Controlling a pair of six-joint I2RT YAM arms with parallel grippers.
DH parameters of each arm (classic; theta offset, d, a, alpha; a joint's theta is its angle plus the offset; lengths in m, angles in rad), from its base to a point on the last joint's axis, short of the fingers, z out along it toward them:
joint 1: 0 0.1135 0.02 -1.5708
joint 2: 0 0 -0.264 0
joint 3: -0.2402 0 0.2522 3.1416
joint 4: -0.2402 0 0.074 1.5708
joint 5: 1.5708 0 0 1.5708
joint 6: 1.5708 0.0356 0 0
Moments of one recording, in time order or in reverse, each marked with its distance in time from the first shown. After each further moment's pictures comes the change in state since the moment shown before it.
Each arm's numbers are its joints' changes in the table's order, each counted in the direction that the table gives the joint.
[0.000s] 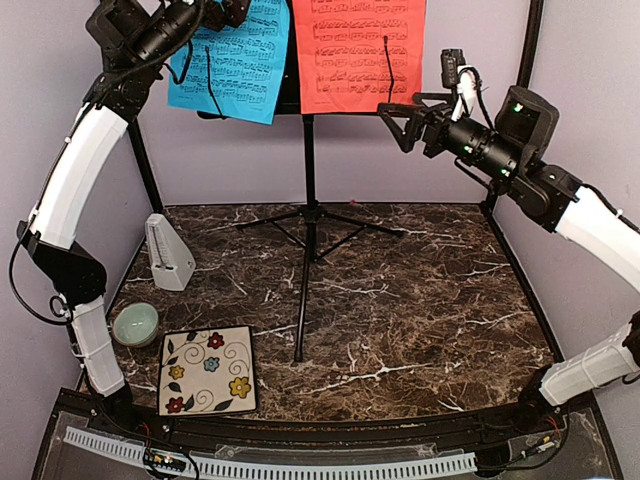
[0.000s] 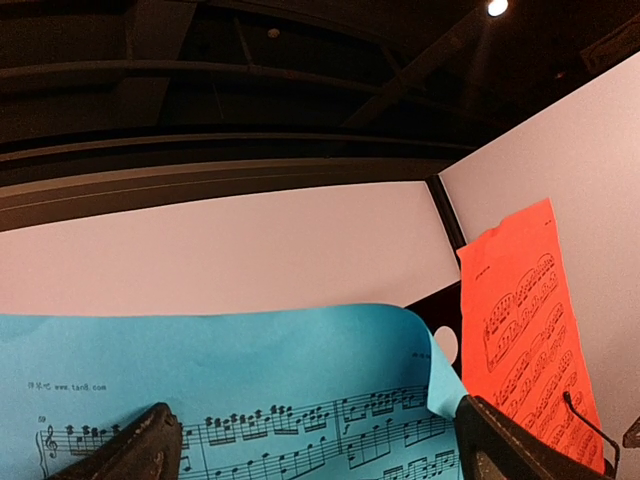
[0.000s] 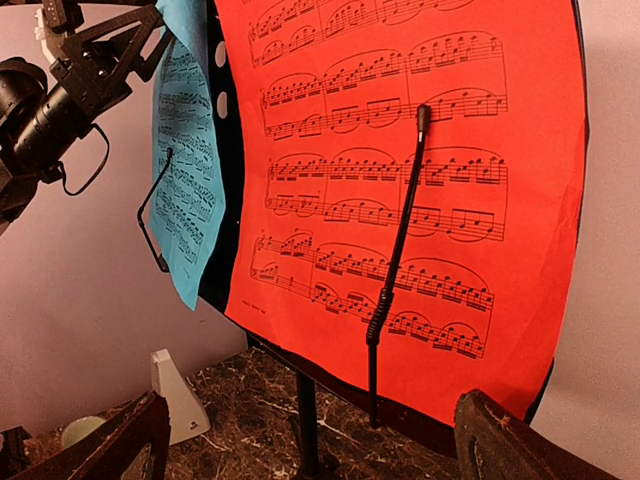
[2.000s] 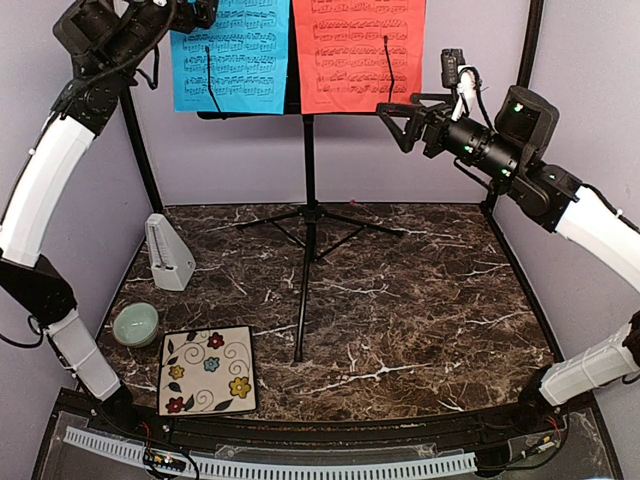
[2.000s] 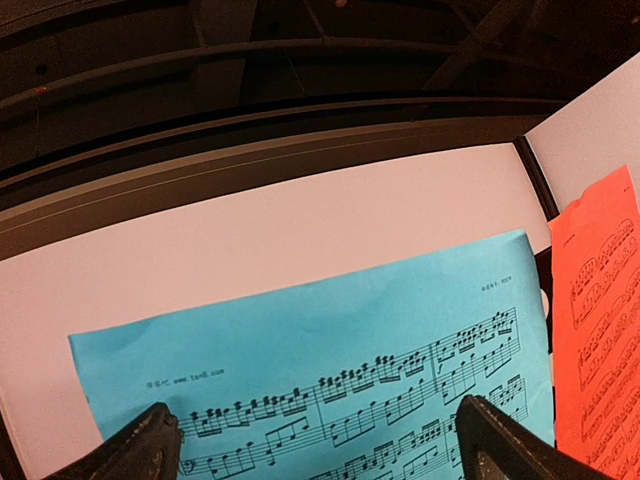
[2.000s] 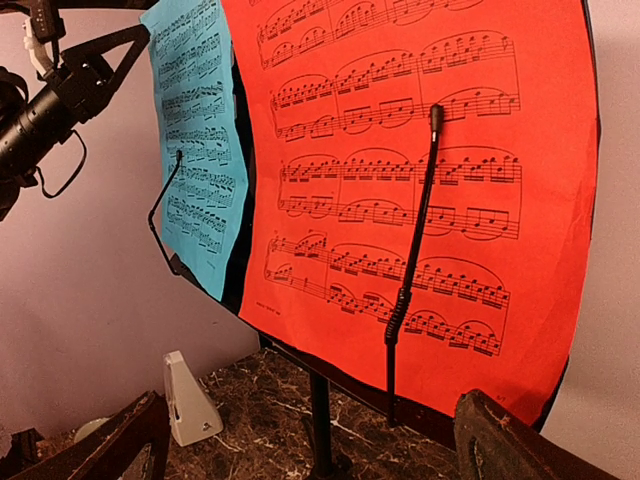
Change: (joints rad) left arm 0.001 -0.173 0.200 0.014 -0.240 0.166; right arm 0.000 0.001 -0.001 0.001 -0.026 0.026
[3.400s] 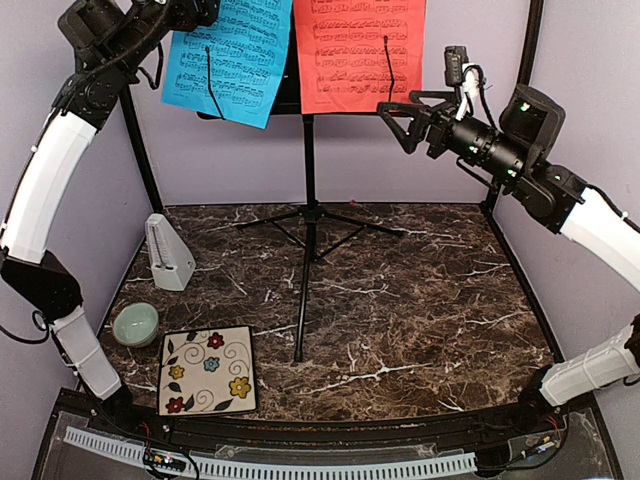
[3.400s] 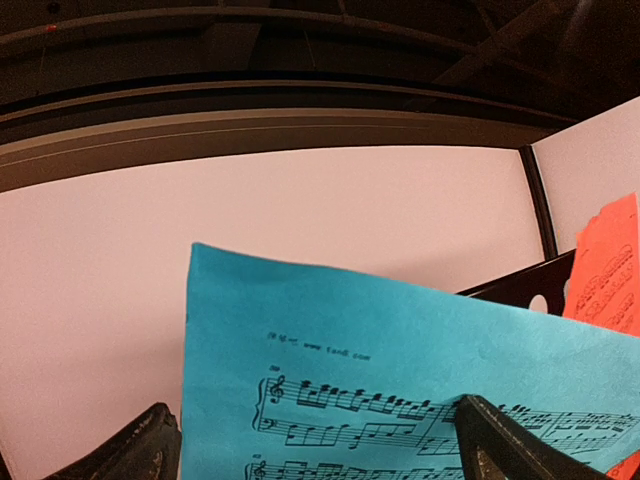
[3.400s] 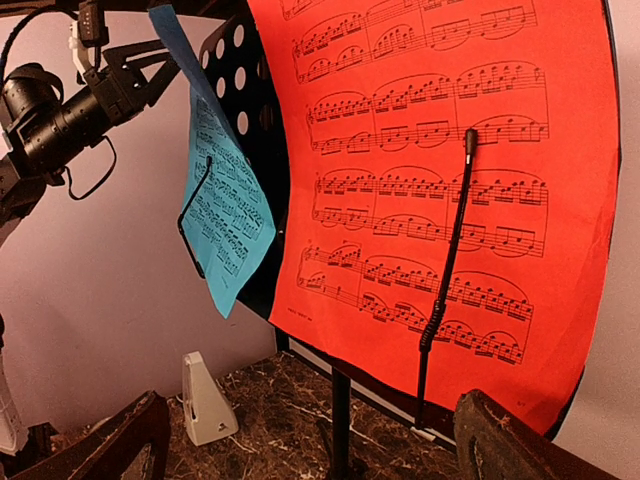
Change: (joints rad) left arm 0.000 -0.008 -0.033 -0.108 -0.037 -0.154; right arm 0.009 -0.020 0.000 -0.003 -0.045 -0.003
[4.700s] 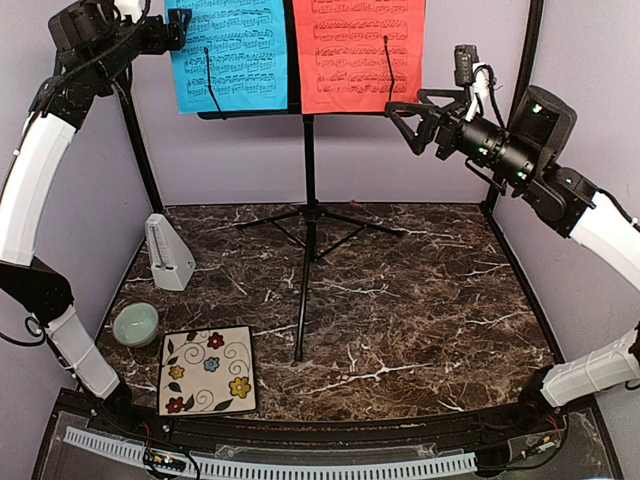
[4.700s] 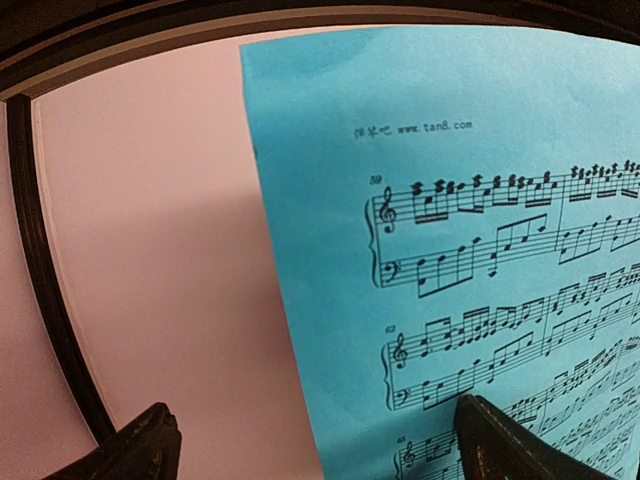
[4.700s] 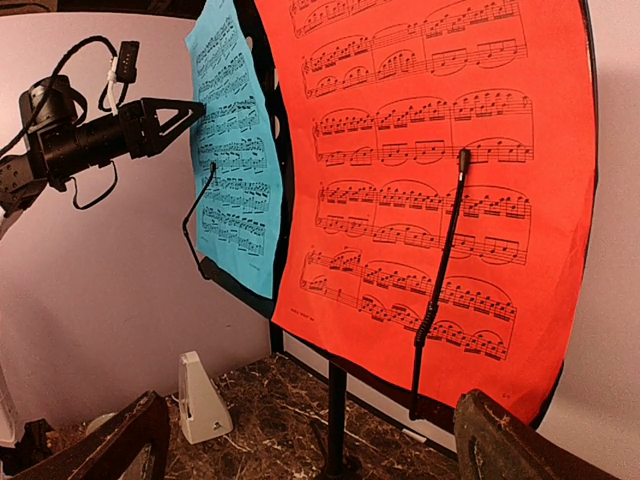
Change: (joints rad) left arm 0.148 -0.043 0.016 -0.254 -0.116 -0.024; right arm 0.002 -0.045 0.015 -0.021 0.009 -0.024
